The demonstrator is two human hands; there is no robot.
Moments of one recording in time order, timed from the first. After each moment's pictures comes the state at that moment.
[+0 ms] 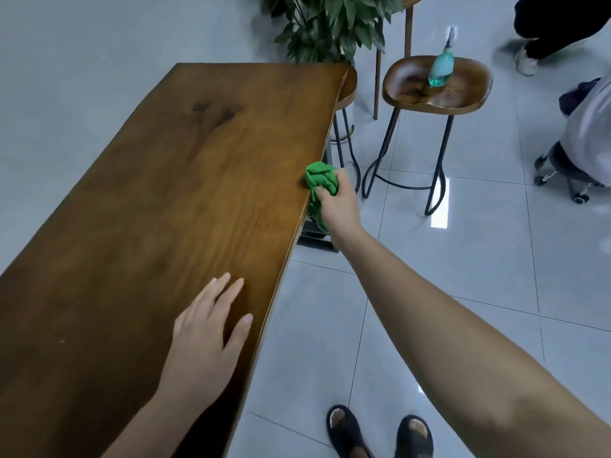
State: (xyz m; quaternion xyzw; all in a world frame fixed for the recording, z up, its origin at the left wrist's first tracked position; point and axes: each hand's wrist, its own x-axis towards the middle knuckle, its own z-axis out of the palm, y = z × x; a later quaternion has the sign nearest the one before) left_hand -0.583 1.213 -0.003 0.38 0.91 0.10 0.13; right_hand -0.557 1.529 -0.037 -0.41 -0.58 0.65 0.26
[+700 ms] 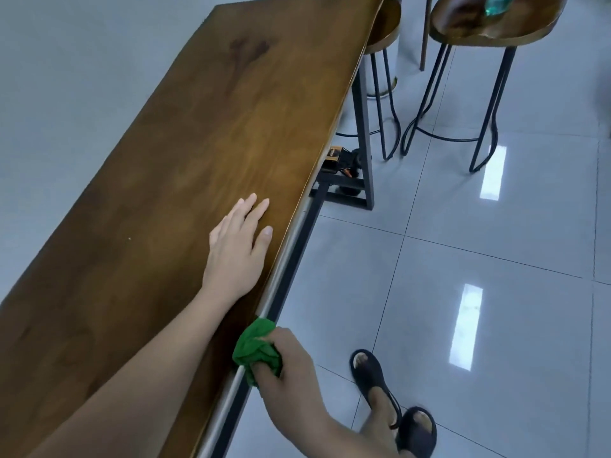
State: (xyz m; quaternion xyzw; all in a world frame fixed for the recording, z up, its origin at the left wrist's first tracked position) left_hand -0.555 1.189 -0.016 0.39 0.92 0.10 0.05; right_hand -0.335 1.166 -0.066 -0.23 -0.55 0.80 0.12
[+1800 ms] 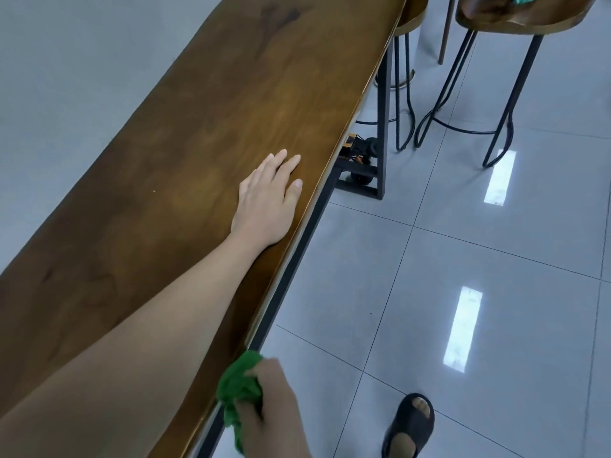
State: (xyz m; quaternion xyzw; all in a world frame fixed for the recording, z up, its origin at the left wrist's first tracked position) left_hand -0.550 1.184 -0.018 0.40 0.91 0.09 0.02; right_hand -0.289 1.041 -0.087 -0.18 -0.66 0.73 0.07
